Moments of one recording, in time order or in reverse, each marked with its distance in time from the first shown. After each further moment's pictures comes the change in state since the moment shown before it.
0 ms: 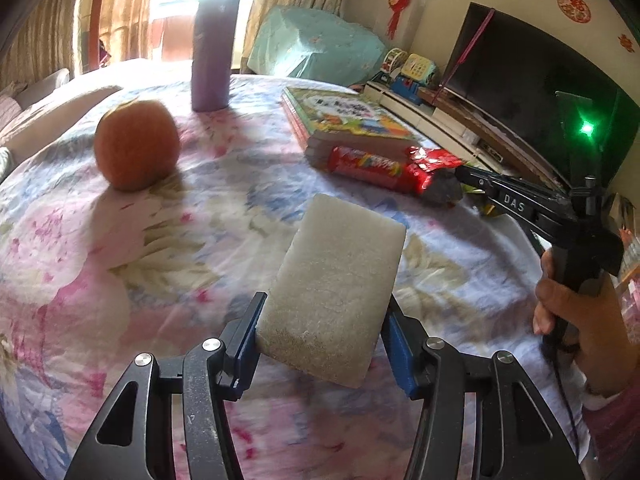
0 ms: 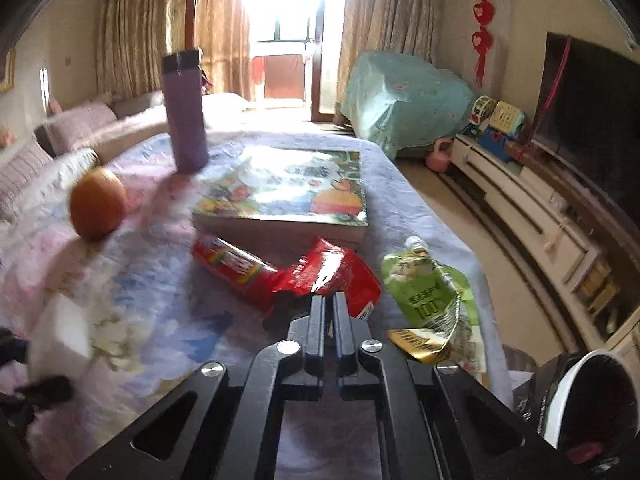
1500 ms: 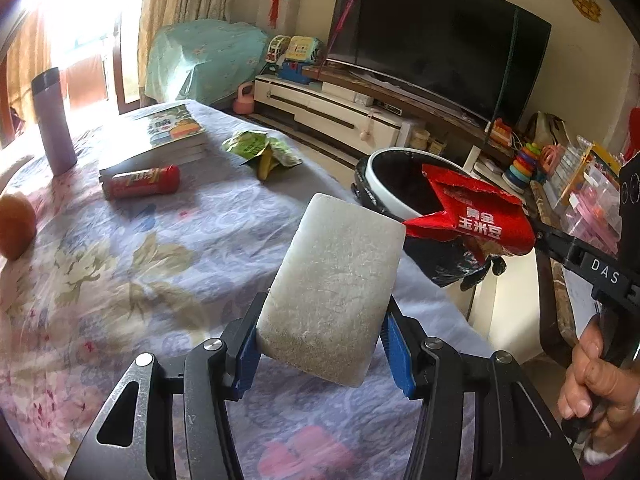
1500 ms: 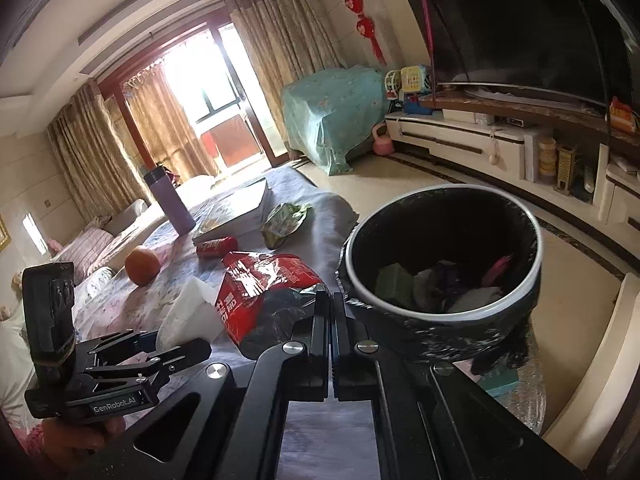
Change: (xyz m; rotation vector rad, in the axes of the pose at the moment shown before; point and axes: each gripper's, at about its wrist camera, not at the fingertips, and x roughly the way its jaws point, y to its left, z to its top) left arm -0.013 -0.179 -0.029 0.270 0.036 -0.175; right arm -0.204 -0.131 -0.135 0.444 -0.122 0.026
